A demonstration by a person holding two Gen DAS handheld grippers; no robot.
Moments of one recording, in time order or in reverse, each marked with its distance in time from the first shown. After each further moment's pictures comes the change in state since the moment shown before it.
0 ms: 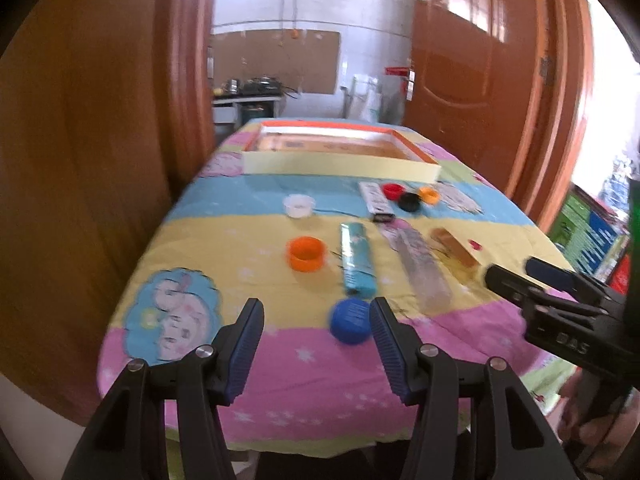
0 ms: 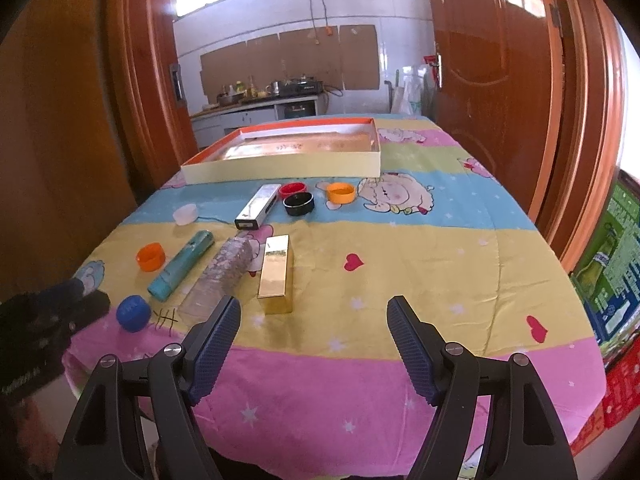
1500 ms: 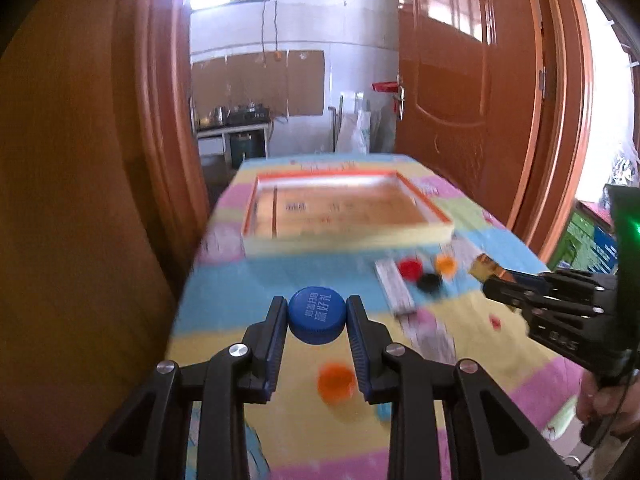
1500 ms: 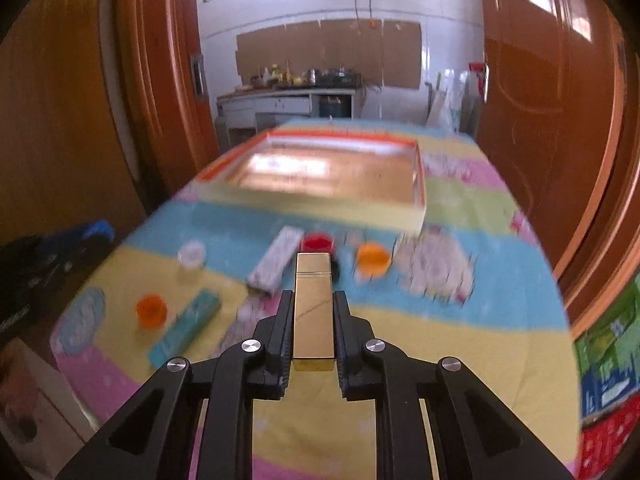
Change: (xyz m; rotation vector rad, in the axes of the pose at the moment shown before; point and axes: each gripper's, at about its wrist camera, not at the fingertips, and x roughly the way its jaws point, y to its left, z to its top) left arm 0.019 0.022 0.101 0.082 -0.072 0.008; right arm 0.039 0.006 0.086 -0.129 0.044 0.094
